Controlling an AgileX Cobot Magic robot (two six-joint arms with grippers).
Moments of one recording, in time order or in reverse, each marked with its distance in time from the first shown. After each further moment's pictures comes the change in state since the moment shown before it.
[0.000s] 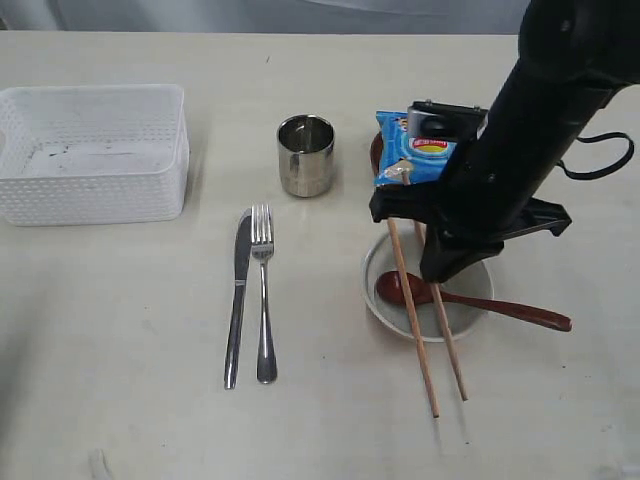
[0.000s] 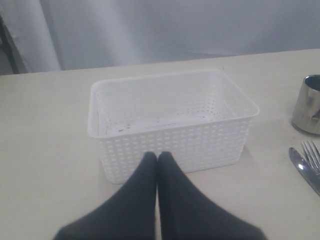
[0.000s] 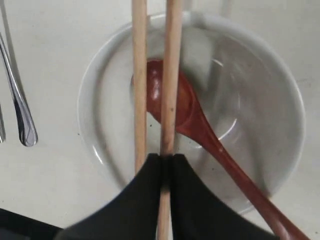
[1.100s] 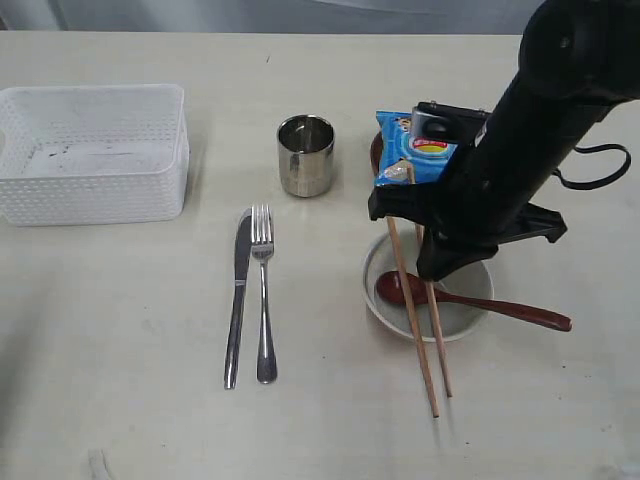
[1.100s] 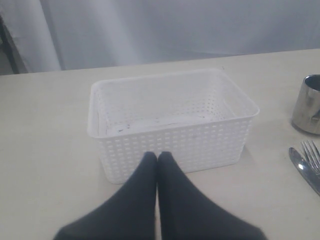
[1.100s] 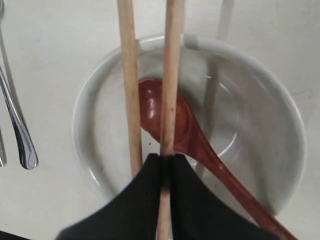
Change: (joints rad) left arm 0.000 0.000 0.000 0.000 0.000 0.000; right arm 0.000 0.000 0.038 0.007 -0.087 0.041
